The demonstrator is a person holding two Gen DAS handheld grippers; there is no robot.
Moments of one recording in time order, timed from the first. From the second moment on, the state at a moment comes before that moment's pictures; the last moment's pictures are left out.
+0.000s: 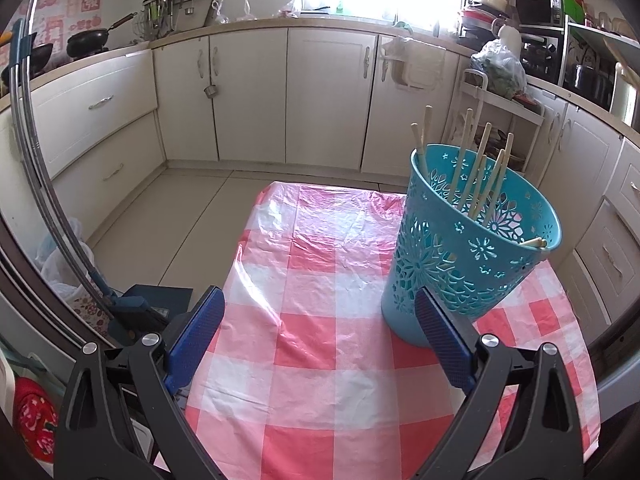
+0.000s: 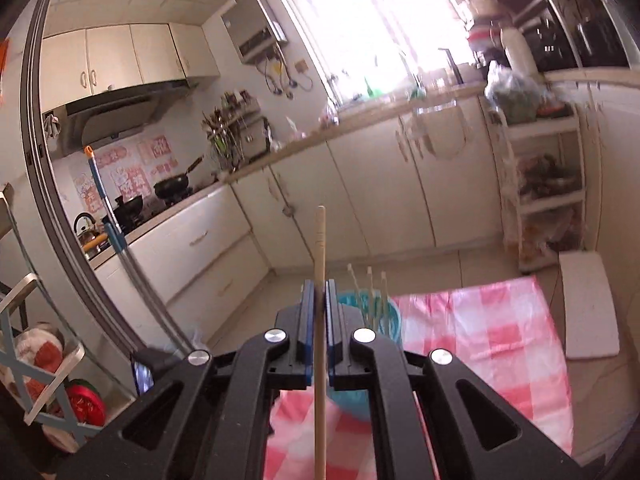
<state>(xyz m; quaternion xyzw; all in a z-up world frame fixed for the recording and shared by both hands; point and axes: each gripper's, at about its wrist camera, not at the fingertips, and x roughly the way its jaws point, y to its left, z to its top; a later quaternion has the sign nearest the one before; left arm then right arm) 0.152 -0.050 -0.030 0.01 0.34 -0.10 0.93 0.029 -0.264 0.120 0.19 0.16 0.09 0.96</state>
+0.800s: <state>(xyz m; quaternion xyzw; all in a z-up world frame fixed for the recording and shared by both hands) 0.160 -0.052 -0.034 0.00 0.36 -0.10 0.93 0.097 -0.232 0.041 0.12 0.17 -0.01 0.98</state>
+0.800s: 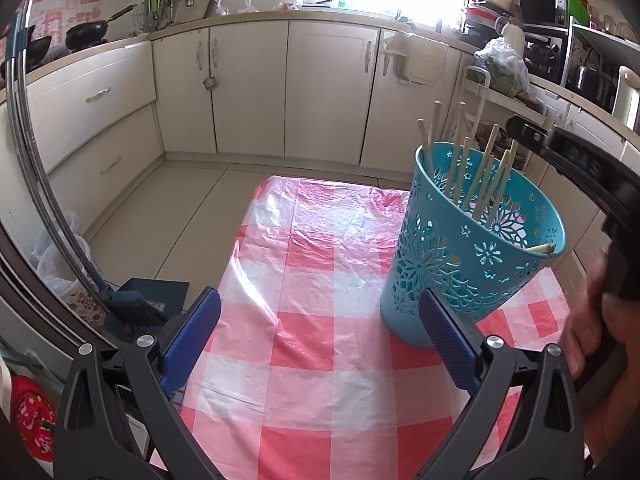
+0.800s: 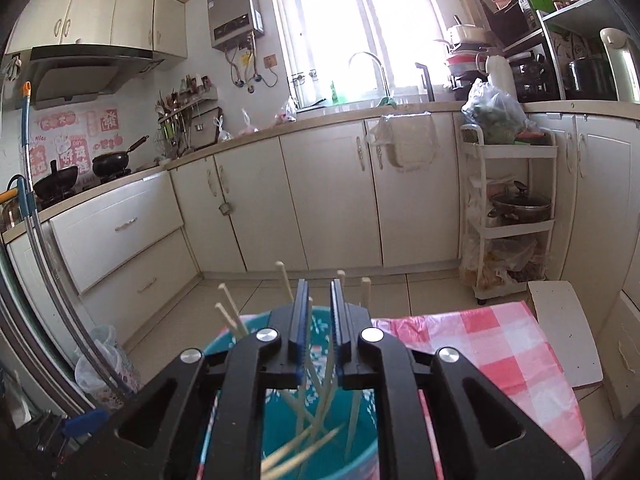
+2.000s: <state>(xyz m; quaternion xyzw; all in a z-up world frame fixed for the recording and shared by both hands) -0.051 -0.041 0.102 0.09 0.31 -0.09 0.94 -0.137 -0.227 0.111 0.14 0.28 -0.06 0.95</state>
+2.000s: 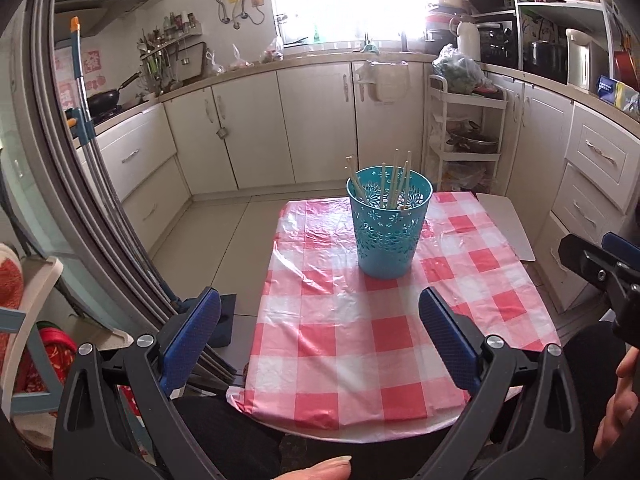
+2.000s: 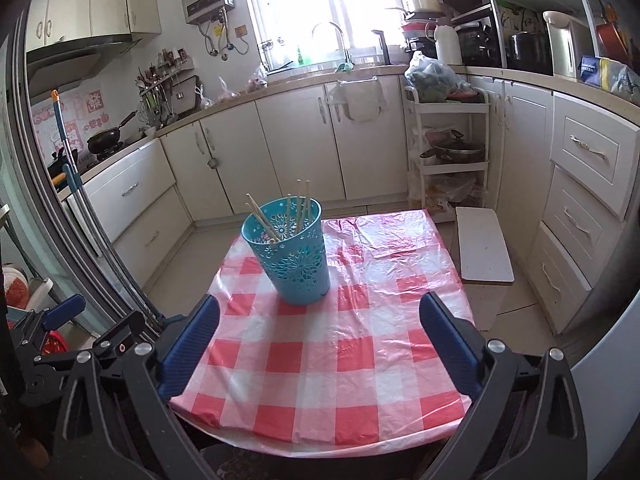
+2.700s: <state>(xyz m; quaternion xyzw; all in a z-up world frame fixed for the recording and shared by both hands) -0.157 0.002 0.125 0.05 0.30 -0.07 0.95 -0.239 -0.184 0.115 0.14 0.24 -0.06 0.96</state>
